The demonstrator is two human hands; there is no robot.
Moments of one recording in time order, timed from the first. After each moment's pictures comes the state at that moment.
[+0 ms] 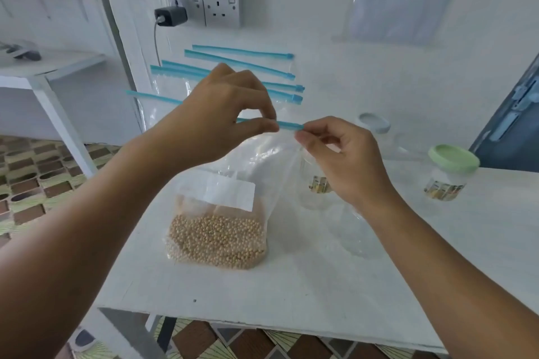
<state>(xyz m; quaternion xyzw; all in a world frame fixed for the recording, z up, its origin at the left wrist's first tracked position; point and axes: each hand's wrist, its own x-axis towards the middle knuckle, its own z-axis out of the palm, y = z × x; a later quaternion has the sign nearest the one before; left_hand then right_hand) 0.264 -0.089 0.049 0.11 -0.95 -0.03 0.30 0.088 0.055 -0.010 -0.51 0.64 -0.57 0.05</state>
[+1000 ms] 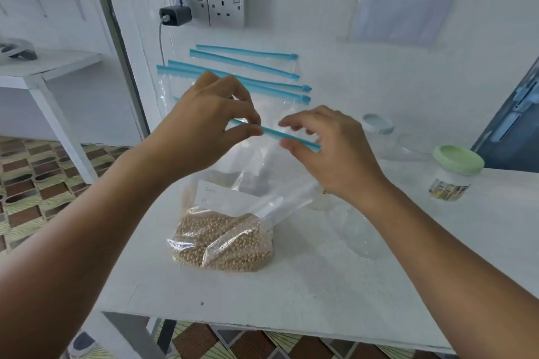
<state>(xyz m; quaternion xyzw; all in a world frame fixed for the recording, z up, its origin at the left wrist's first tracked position) 0.282 -0.113 0.029 0.15 -0.93 0.01 0.33 0.102 0.032 -0.001 -0.60 0.69 -0.37 -0.13</state>
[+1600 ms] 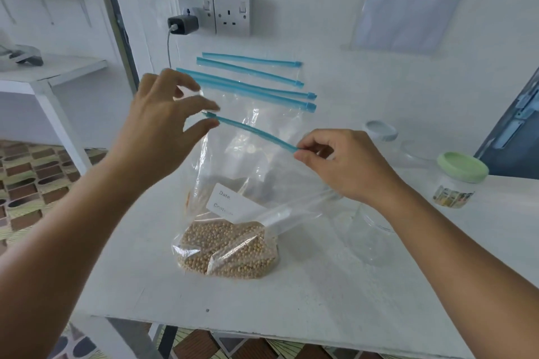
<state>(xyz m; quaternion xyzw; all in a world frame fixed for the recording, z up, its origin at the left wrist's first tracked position) 0.328 -0.139 0.021 0.28 -0.88 0.07 0.38 0.085 0.038 0.002 -0.58 0.73 -0.37 0.01</state>
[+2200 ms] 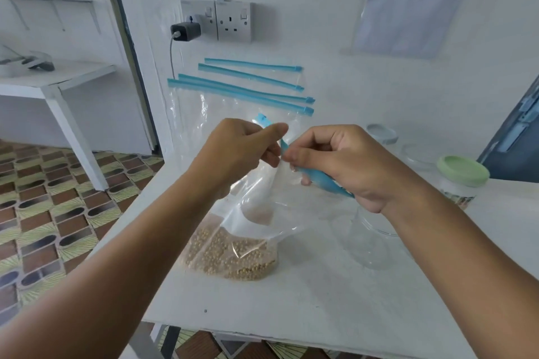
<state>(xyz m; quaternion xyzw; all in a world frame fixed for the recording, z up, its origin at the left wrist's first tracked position) 0.256 -0.062 0.030 0.35 -0.75 -0.47 0.31 0.108 0.057 0.032 -0.52 0.60 -0.52 0.31</state>
